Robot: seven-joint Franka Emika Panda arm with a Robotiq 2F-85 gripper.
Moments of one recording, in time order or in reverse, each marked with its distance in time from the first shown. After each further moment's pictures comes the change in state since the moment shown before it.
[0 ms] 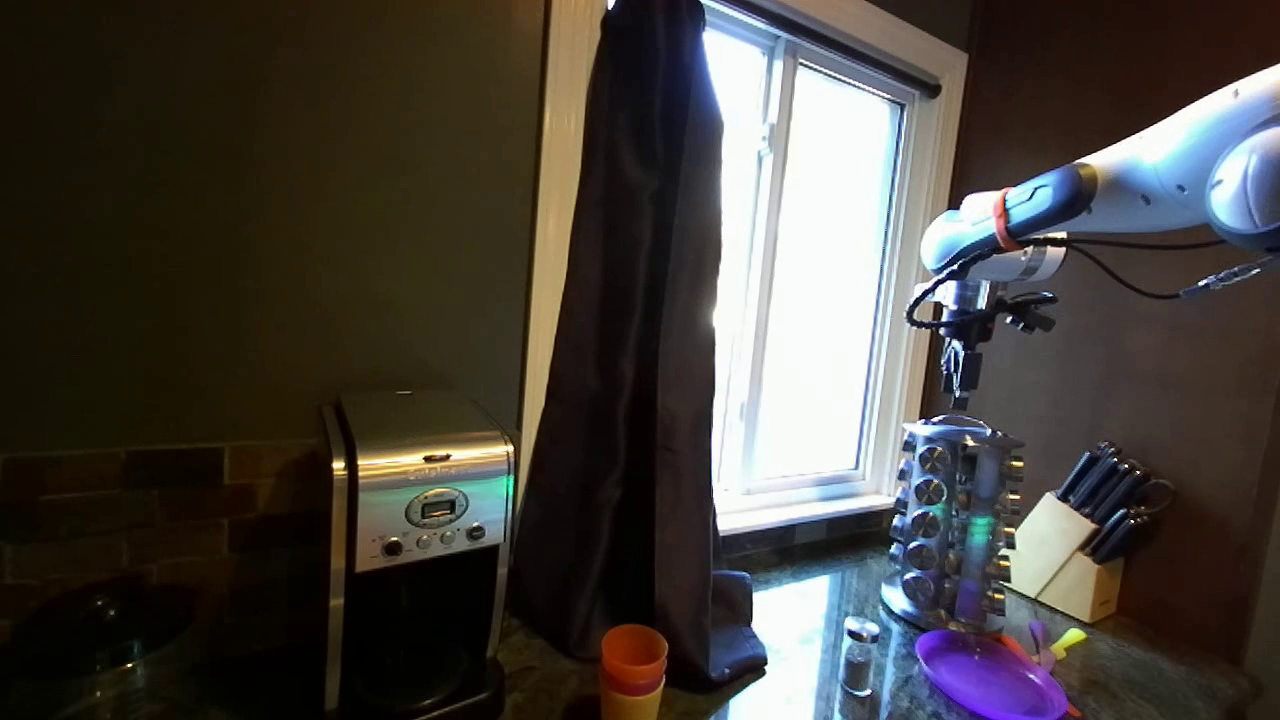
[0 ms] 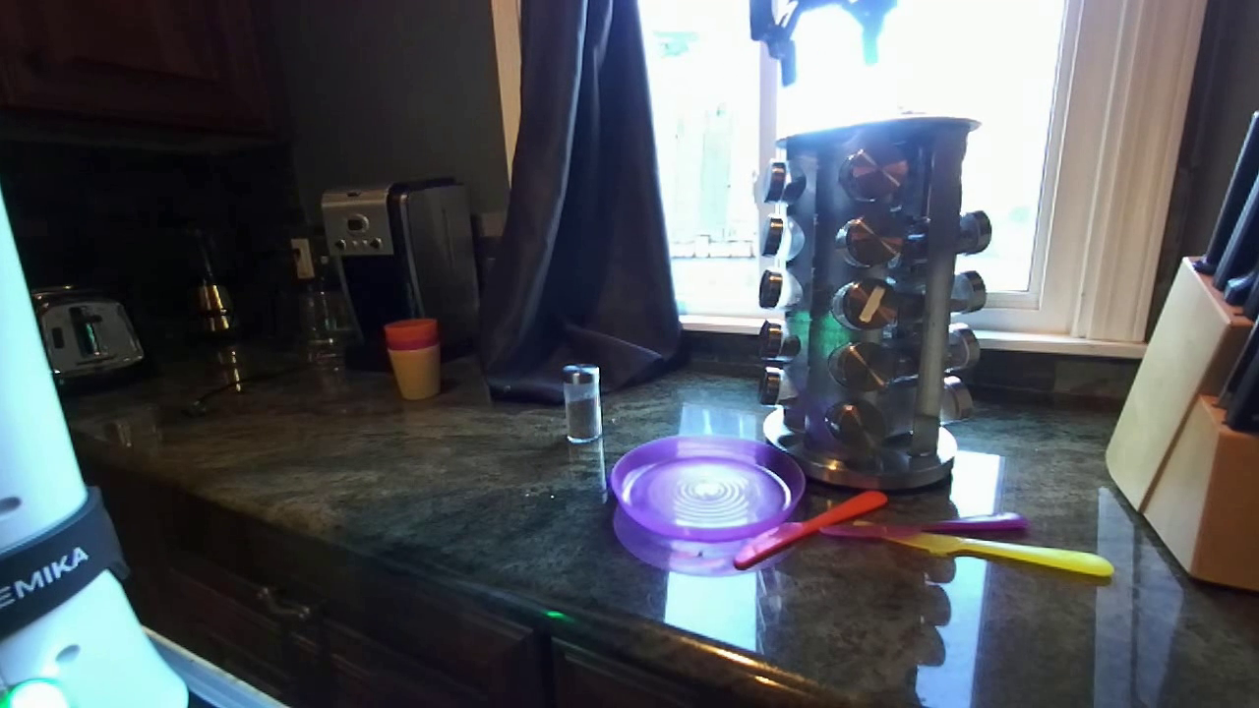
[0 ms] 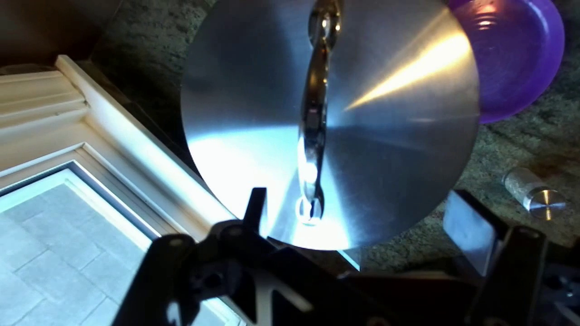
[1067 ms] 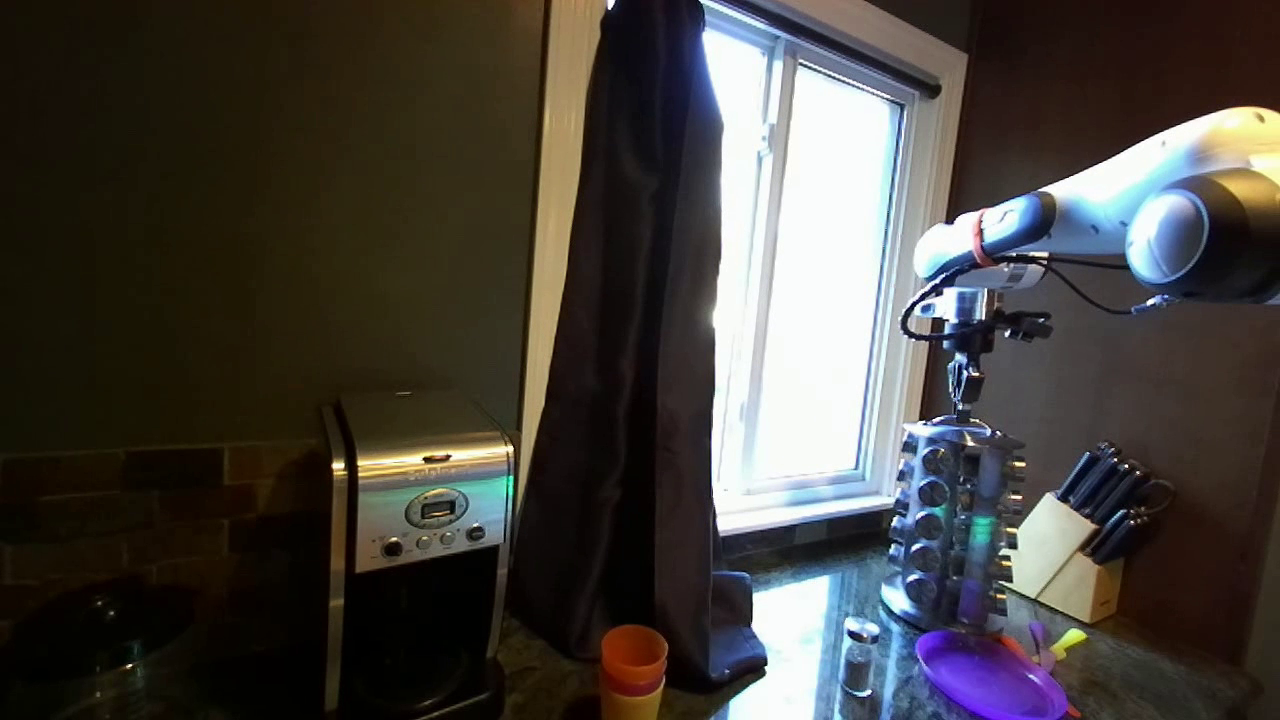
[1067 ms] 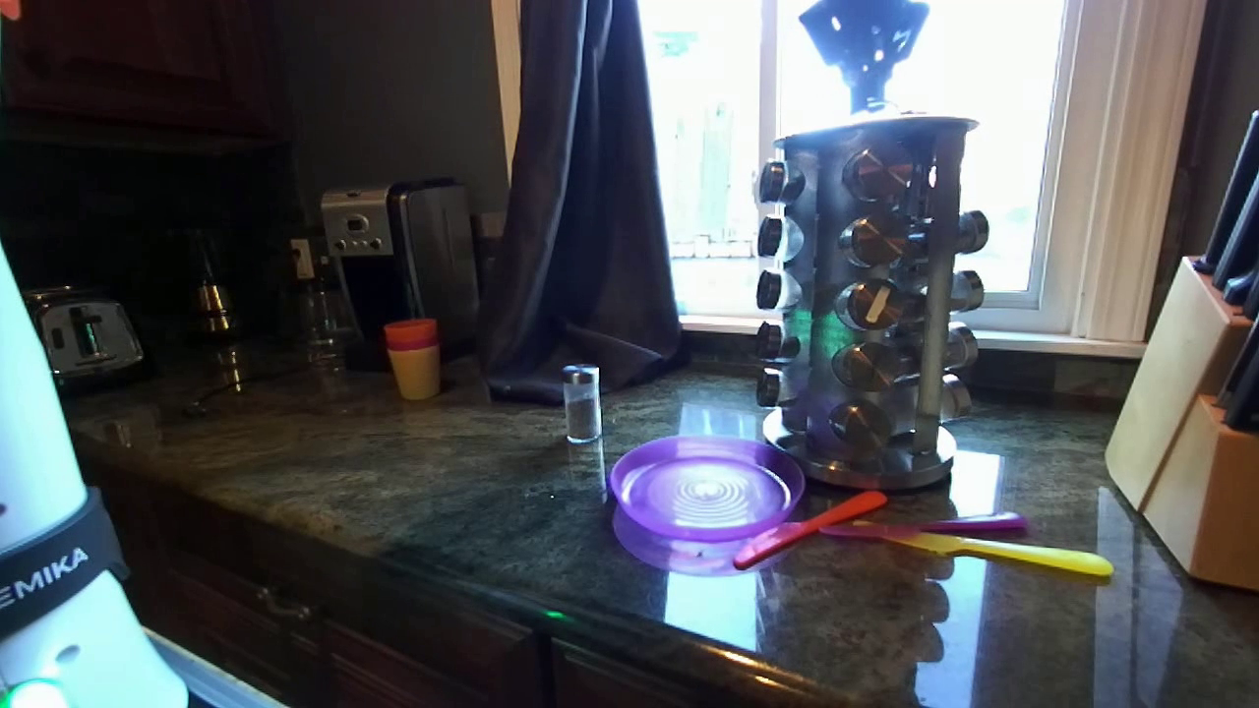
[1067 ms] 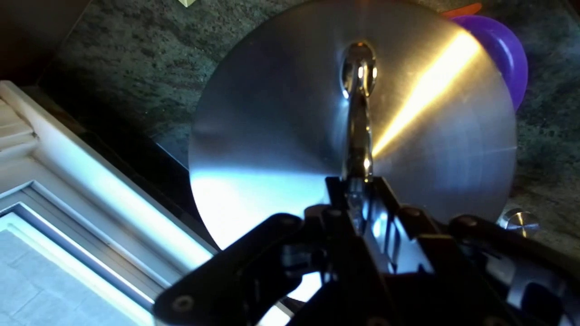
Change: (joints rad) arm -0.098 0.190 0.028 0.234 0.053 -0.196 -0.086
